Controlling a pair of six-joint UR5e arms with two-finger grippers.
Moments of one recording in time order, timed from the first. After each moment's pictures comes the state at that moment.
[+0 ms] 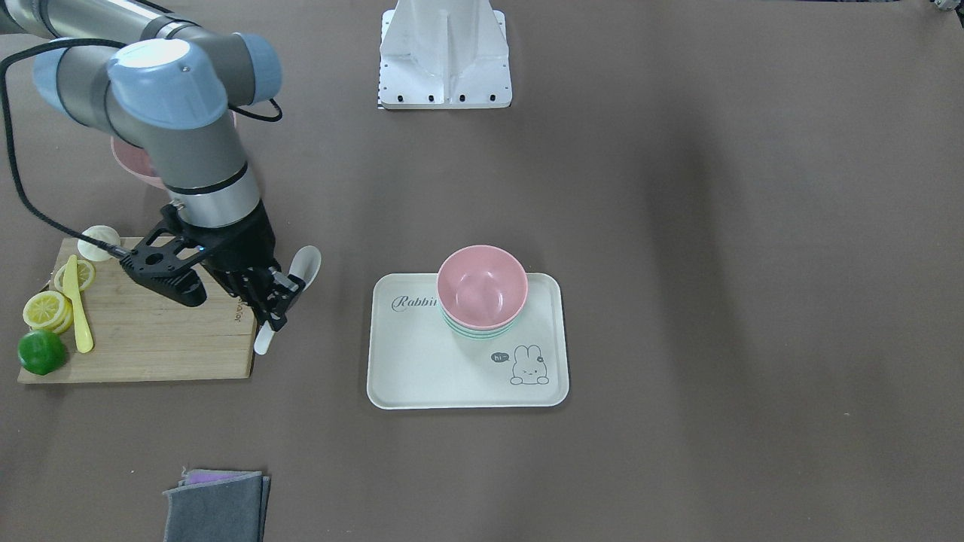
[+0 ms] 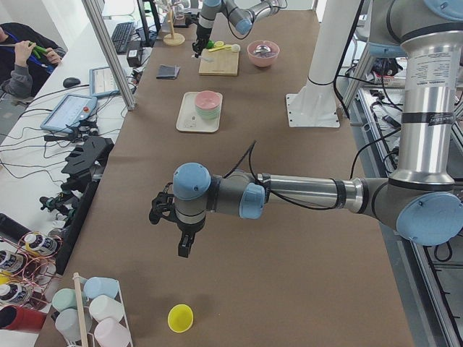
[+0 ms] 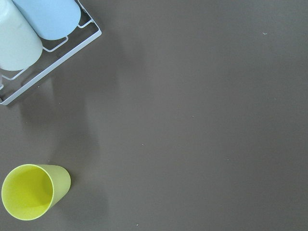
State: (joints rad) left arm -1.62 -1.55 -1.65 -1.68 -2.34 0.07; right arm 0.81 -0.90 1.69 -1.55 1.81 1.55
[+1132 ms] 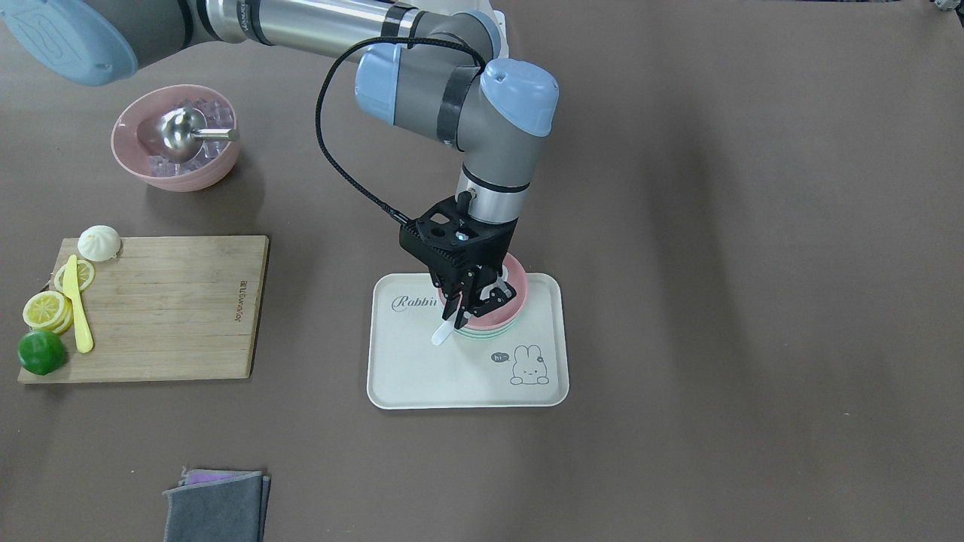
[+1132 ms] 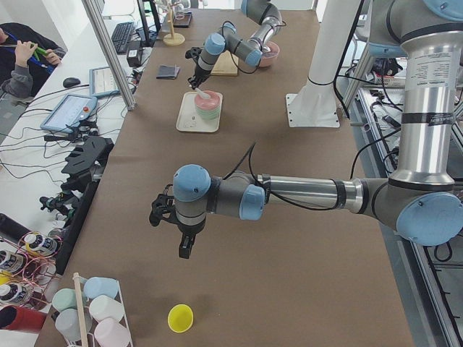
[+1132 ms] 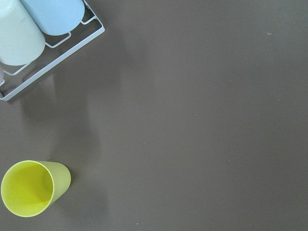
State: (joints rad) left arm -1.61 -1.55 -1.64 -1.69 -2.34 0.05; right arm 0.56 -0.45 1.23 -1.73 1.45 1.92
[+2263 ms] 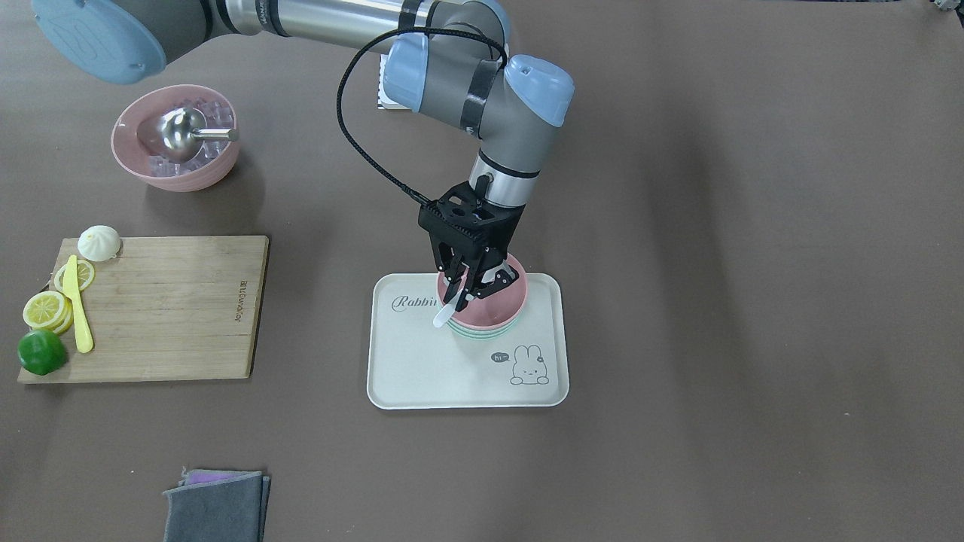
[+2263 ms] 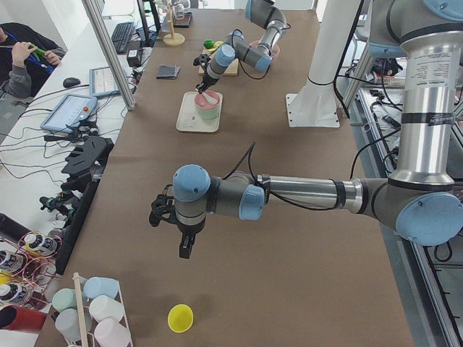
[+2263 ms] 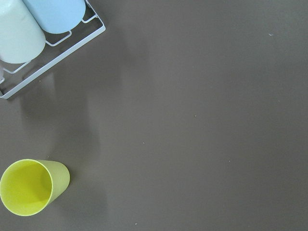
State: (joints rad) left arm -1.61 -1.55 -1.64 -1.69 -2.34 0.04; right arm 0.49 -0.45 1.23 -1.77 1.35 1.92
